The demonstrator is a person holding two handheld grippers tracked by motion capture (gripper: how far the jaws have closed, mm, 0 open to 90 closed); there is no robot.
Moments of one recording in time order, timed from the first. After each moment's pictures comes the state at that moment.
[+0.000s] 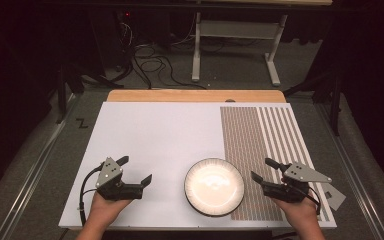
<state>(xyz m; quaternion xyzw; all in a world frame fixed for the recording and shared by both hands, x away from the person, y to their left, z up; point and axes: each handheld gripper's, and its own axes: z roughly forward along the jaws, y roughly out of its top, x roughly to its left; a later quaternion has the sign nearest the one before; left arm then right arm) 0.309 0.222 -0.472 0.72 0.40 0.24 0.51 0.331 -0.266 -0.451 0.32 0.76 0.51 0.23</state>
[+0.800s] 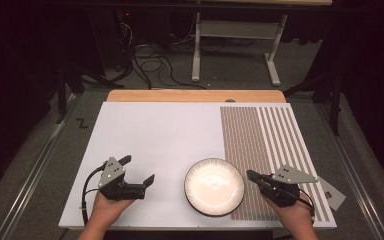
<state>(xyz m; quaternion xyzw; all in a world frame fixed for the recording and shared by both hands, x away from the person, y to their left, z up) 0.309 0.215 -0.470 0.72 0.39 0.24 0.52 0.322 -0.243 -0.451 0.31 0.80 0.48 0.19</state>
